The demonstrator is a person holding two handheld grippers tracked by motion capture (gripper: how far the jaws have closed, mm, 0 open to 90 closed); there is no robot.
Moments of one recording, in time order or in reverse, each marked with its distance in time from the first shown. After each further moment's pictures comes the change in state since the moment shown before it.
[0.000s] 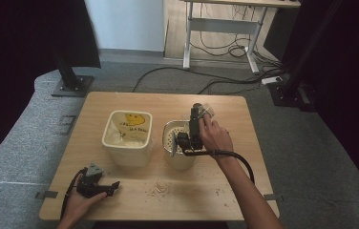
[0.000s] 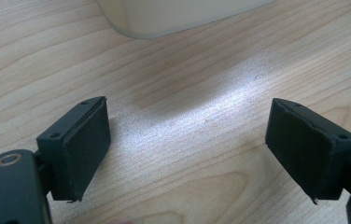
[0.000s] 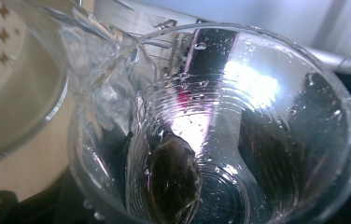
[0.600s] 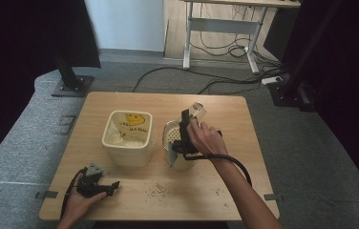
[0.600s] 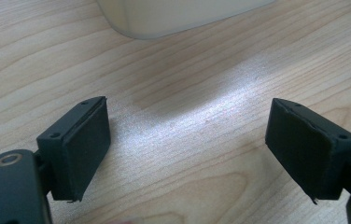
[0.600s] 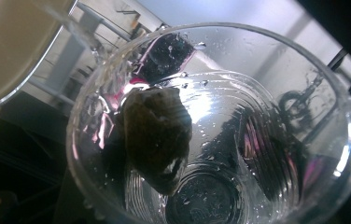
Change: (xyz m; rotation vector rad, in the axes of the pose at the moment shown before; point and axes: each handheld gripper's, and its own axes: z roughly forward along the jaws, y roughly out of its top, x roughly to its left) left arm 0.001 0.000 0.000 0.001 -0.003 0.002; right arm 0.016 0.015 -0.002 -0.002 -0.176 -0.297
